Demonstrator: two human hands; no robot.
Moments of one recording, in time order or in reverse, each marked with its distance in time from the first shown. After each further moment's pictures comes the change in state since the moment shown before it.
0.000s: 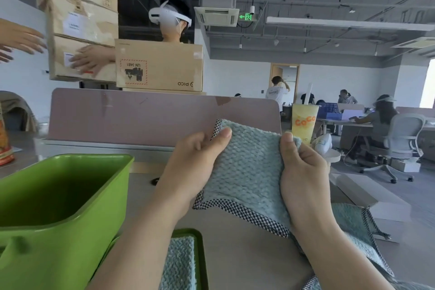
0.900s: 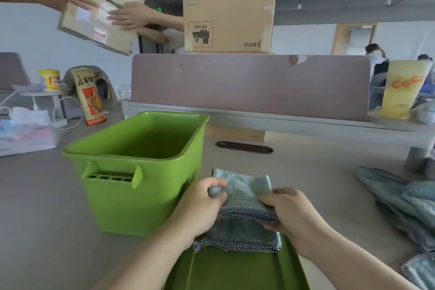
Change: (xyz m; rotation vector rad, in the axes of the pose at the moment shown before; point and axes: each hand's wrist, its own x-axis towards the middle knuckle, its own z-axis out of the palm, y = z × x) left_hand -0.070 -0.134 -0.094 0.360 0.033 -0.367; right_hand -0.074 0.110 0.076 -0.241 -0.473 0.722
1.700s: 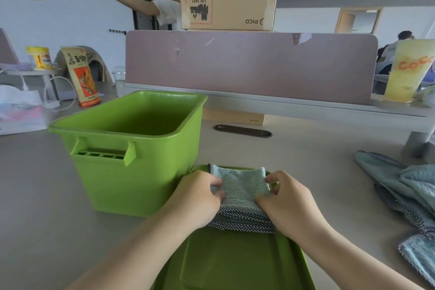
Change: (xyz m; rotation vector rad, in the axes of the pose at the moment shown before) left_hand -0.005 -0.010 0.002 0.439 -0.029 0.076; right_hand -0.005 0.019 -0.001 -0.653 0.149 -0.276
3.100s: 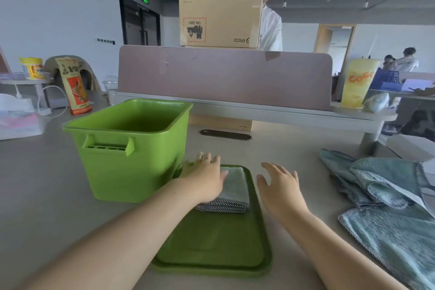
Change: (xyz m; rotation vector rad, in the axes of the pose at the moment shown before) left_hand 0.010 0.042 0.010 0.508 -0.210 0.090; right_hand -0.009 0.032 -0.024 -0.257 0.195 -0.161
